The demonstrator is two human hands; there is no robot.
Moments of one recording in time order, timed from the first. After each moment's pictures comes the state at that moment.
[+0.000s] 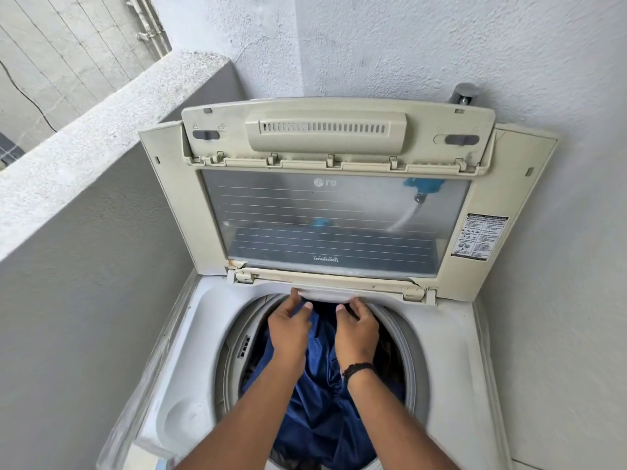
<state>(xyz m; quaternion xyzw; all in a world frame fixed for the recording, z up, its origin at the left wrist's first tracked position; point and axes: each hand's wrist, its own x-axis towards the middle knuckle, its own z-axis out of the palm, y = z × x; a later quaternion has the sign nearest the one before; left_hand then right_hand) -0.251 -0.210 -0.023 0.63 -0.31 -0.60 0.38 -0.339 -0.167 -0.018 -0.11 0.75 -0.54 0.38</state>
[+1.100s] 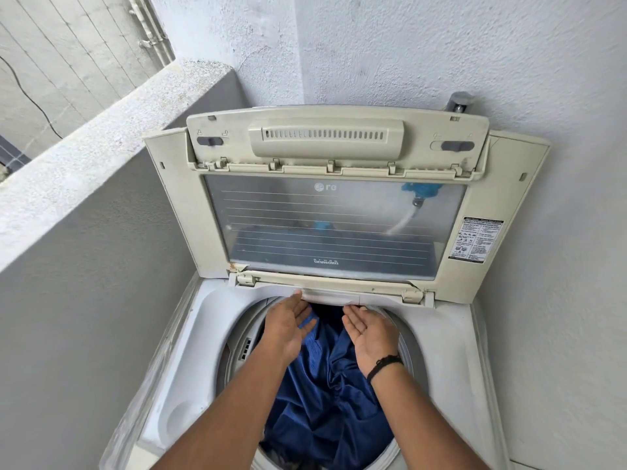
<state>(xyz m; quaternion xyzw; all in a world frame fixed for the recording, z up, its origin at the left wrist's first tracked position) -0.244 -0.236 -0.014 0.59 -0.16 -0.73 0.30 -0.375 -0.166 -0.039 0.17 0.48 -0.67 0.54</state>
